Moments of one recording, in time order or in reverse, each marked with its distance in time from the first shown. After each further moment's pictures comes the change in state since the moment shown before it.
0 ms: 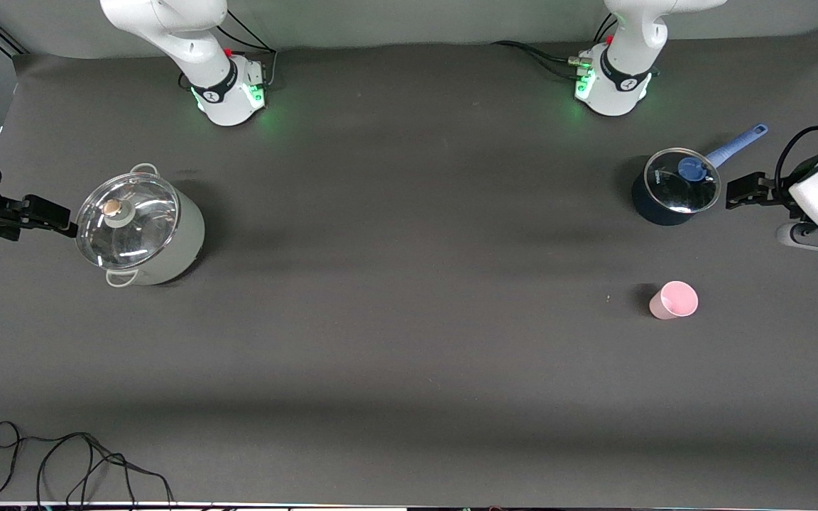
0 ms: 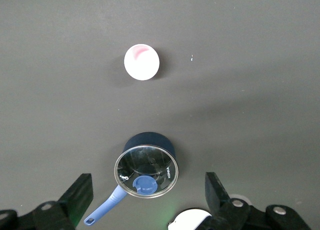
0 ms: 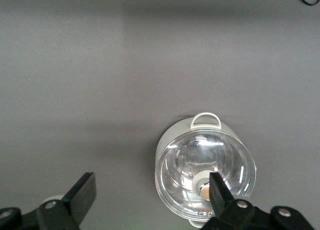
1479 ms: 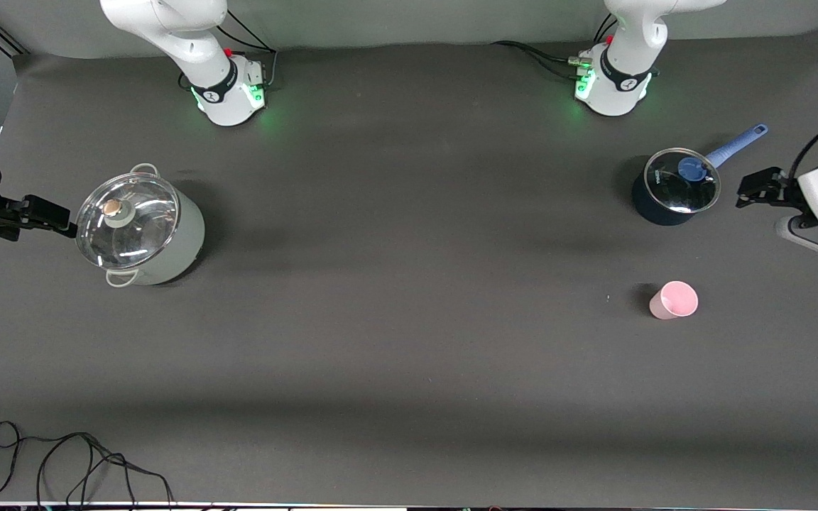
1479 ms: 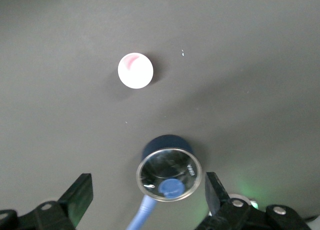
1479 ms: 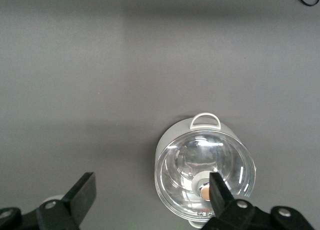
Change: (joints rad) left arm 0.030 0.042 0.010 0.042 0.000 0.011 0.381; right arm 0.000 0.000 0.000 0.001 -0.001 0.002 0.000
